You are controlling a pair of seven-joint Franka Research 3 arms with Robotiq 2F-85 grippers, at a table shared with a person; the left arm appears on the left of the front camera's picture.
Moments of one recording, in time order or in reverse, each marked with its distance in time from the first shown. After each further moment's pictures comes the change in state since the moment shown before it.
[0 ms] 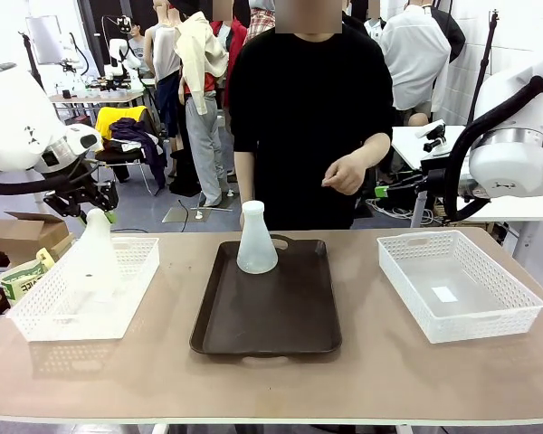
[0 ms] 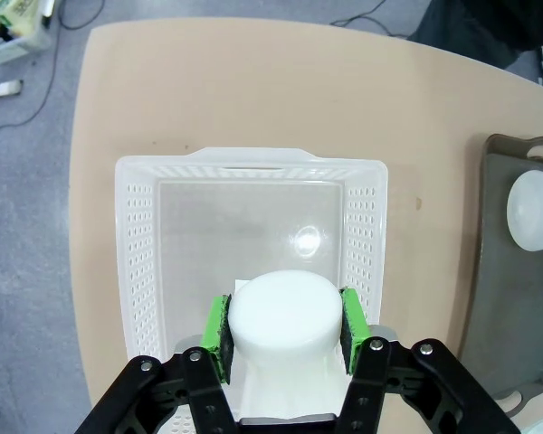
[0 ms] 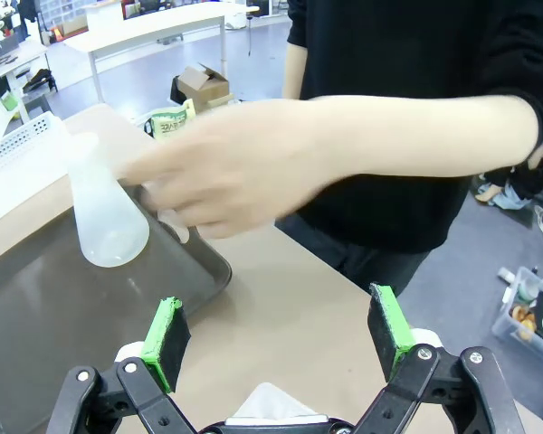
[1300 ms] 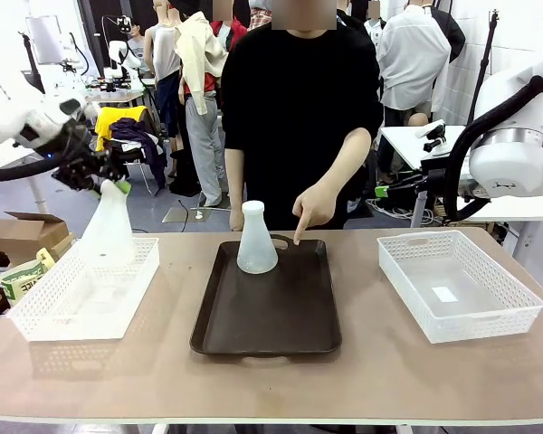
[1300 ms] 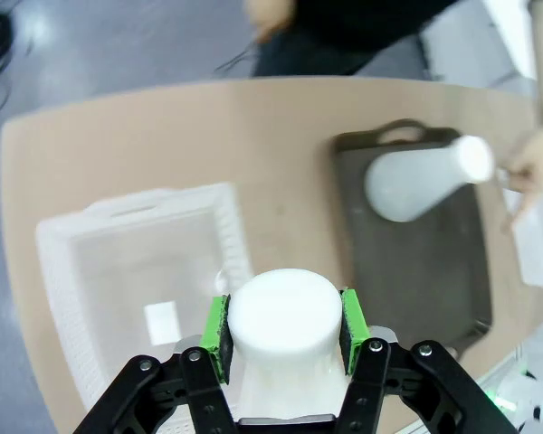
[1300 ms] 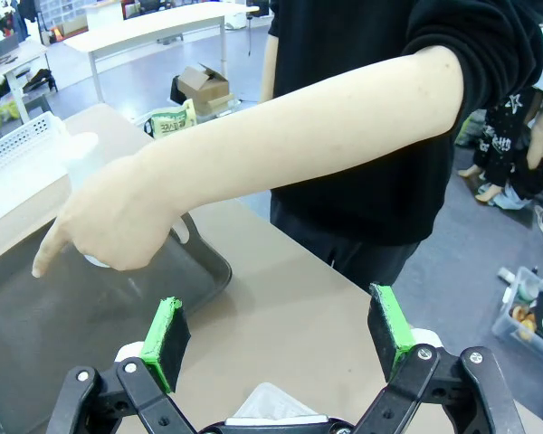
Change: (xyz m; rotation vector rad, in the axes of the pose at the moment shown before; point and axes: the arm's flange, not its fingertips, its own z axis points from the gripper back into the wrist) left arm -0.014 -0.029 0.080 -0.309 -0.139 -0.183; right arm 0.000 0.000 0.000 0.000 0.000 0.000
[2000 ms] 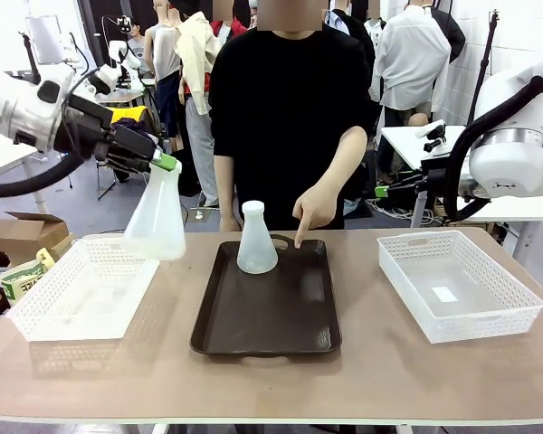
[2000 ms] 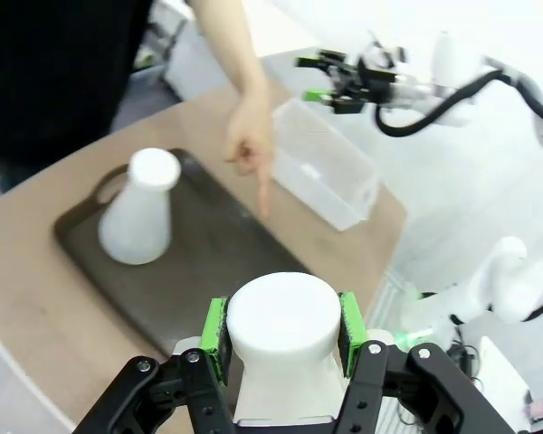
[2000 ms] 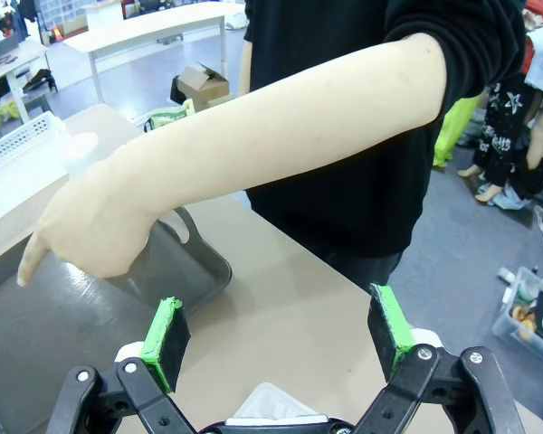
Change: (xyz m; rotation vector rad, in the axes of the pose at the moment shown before) left arm -0.052 -0.079 0.005 -0.629 -0.127 -0.348; right arm 0.000 0.000 0.000 0.000 0.000 0.000
